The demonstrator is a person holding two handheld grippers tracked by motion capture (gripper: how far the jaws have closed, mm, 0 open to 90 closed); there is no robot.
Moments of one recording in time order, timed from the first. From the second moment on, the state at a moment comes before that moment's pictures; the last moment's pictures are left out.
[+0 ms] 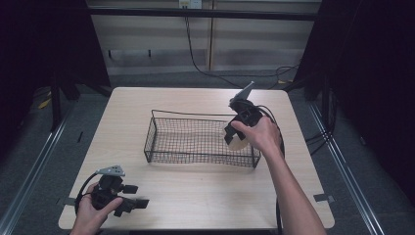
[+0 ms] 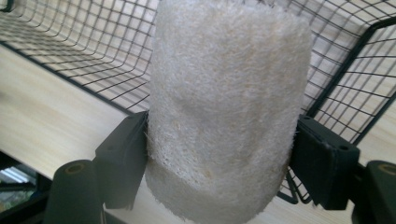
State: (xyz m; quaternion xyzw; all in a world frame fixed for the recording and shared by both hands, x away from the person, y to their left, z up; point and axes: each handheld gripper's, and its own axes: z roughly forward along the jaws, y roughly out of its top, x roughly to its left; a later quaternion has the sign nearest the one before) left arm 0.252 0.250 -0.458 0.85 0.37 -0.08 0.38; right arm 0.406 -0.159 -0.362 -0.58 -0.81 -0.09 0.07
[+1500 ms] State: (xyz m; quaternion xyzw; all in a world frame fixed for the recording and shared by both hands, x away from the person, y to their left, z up) left arm 0.252 0.249 -0.458 0.85 0.37 -0.08 0.38; right arm 0.415 -0.173 -0.418 -0.65 -0.76 -0.05 0.07
